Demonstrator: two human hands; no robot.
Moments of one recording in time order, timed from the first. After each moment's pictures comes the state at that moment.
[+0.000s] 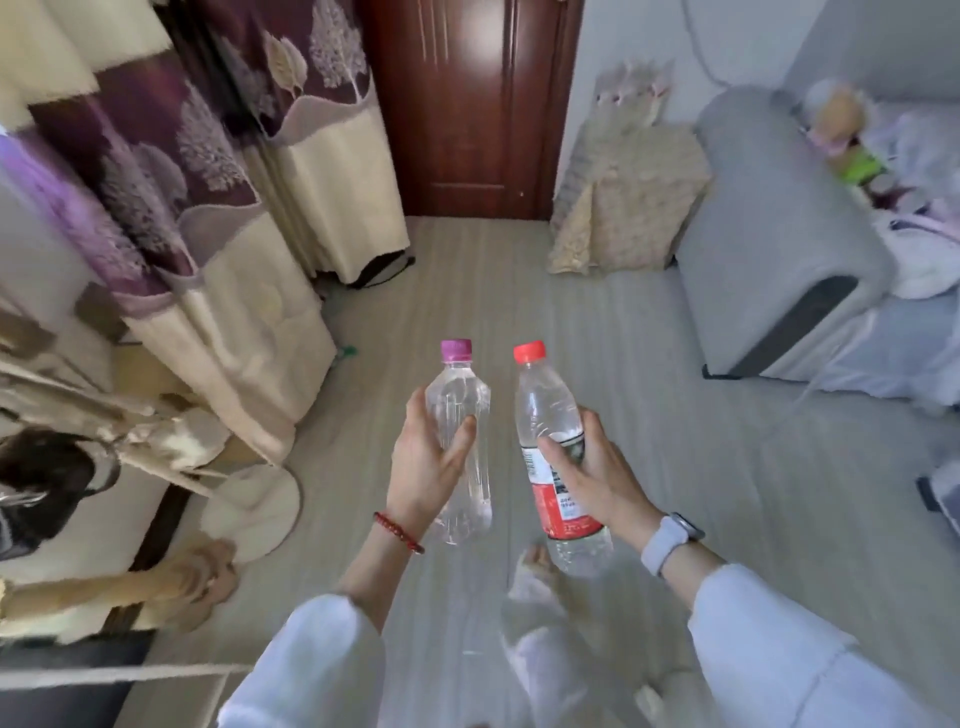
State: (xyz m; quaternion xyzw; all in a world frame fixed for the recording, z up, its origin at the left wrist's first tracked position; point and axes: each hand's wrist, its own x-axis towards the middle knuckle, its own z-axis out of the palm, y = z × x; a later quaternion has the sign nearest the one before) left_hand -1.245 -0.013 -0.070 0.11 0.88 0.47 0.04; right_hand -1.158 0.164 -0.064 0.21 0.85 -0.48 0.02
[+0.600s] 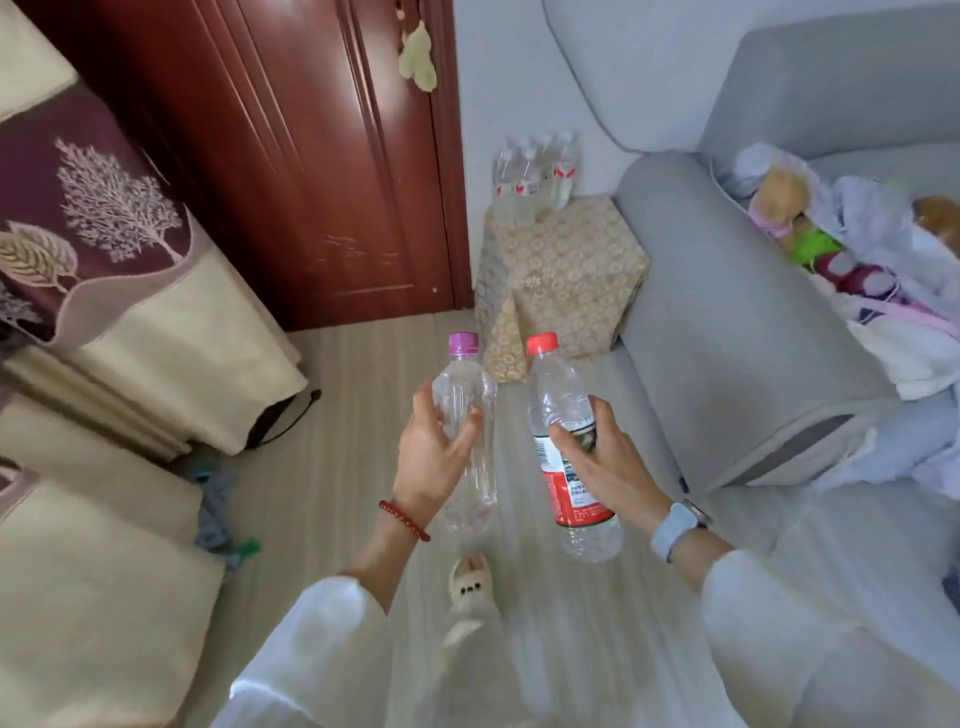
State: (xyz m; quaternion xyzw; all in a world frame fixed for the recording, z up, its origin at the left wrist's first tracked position) left_hand -1.678 0.354 -0.054 0.19 0.84 0.49 0.10; right_hand -1.556 0.512 -0.059 0.31 0.82 -0.48 -0.04
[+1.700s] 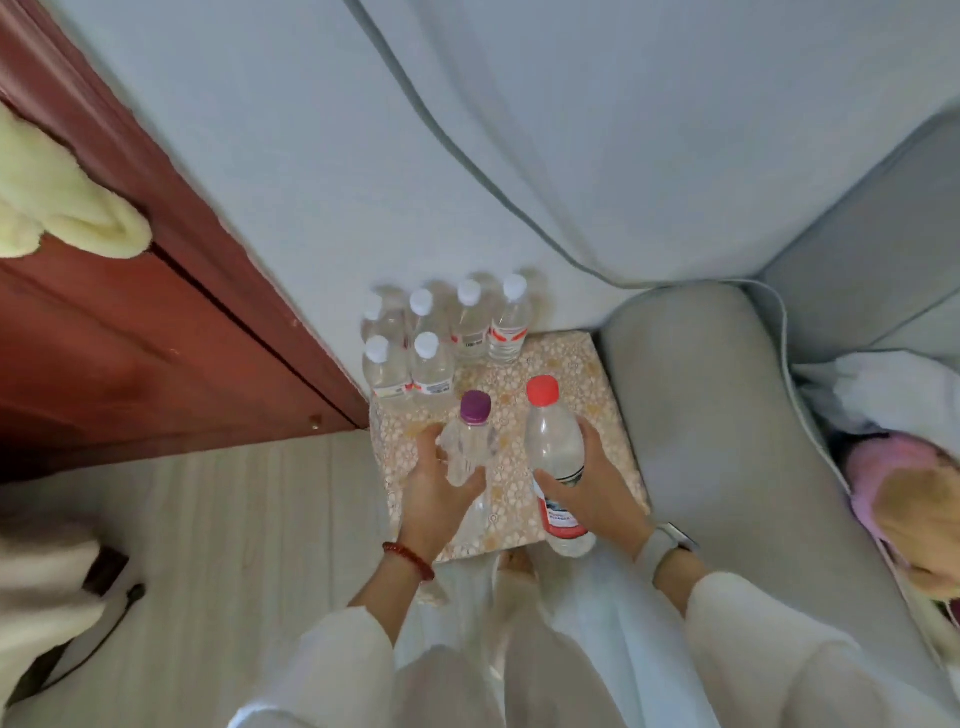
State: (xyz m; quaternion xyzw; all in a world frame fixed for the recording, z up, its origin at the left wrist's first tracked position) left_hand -2.179 0.957 -0.229 0.10 0.84 0.48 0.24; right_hand -2.074 1.117 -0.209 0.35 0.77 -0.54 0.04
